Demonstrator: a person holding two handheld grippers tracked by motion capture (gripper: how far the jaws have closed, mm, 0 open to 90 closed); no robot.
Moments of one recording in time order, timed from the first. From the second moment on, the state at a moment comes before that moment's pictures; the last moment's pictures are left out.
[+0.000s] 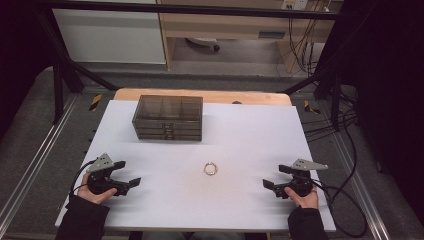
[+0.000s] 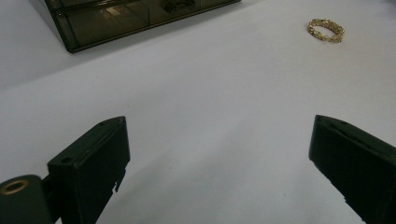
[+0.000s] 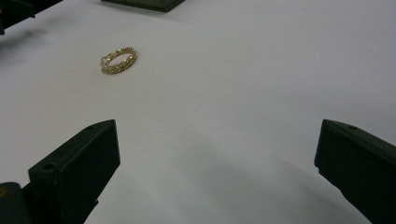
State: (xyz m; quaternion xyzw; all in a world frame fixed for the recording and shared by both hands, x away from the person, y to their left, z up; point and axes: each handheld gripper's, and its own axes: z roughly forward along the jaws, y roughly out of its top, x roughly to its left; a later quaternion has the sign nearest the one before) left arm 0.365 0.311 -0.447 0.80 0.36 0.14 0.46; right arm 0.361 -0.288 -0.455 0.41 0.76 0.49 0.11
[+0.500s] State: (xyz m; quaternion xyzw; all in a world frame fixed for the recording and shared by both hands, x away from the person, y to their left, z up) left arm 0.367 0.306 -0.445 0.80 0.36 0.14 0.46; right arm 0.361 -0.289 -0.454 0.41 0.76 0.49 0.11
